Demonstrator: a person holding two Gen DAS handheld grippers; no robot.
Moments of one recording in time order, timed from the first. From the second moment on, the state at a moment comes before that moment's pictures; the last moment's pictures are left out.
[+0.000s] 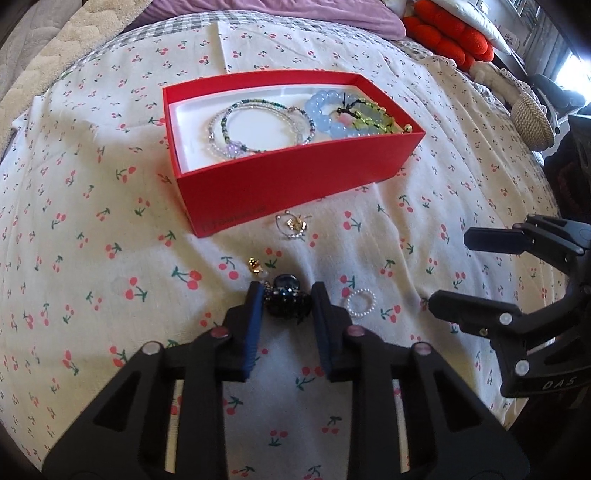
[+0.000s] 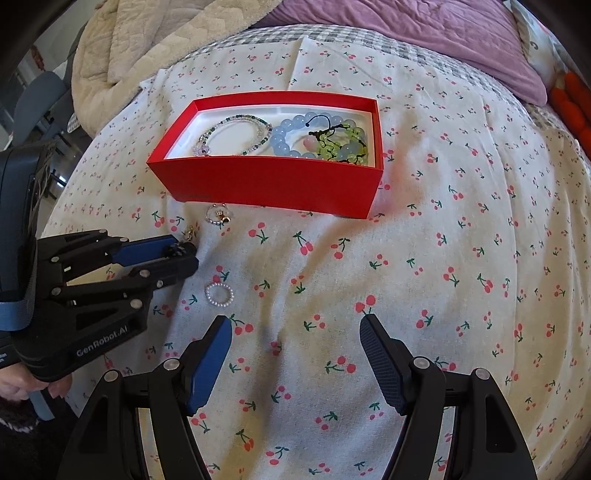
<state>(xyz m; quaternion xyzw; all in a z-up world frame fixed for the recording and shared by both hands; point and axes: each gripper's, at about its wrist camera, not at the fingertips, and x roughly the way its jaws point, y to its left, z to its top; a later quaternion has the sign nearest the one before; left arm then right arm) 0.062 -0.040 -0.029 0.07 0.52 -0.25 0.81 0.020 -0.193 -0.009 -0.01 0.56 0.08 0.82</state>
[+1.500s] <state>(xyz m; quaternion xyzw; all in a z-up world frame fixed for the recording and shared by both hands) 0.030 0.036 -0.031 0.08 0.54 -0.27 0.80 0.027 -0.124 -0.044 -0.06 0.54 0.17 0.82</state>
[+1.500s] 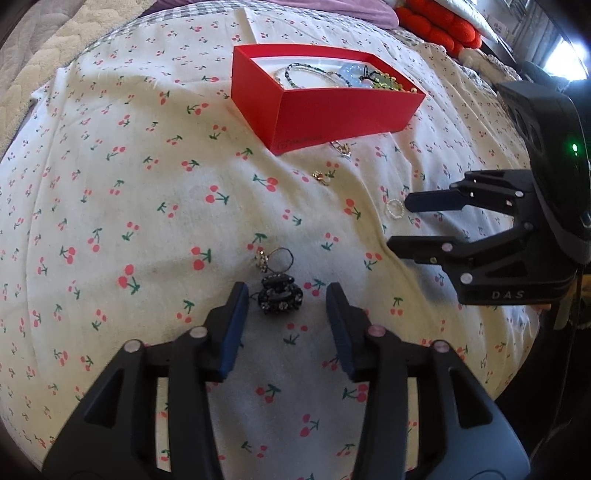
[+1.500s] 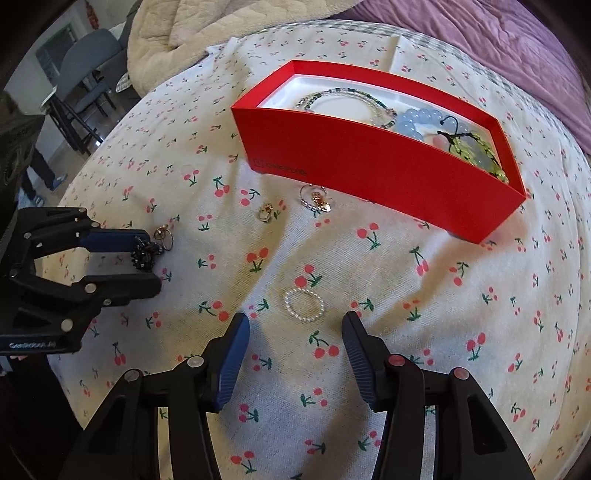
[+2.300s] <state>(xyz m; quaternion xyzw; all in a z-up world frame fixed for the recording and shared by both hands) 0.031 0.054 -0.027 0.06 0.54 -0.23 0.81 0.037 -0.105 -0.045 -0.08 0.53 0.19 0.82</state>
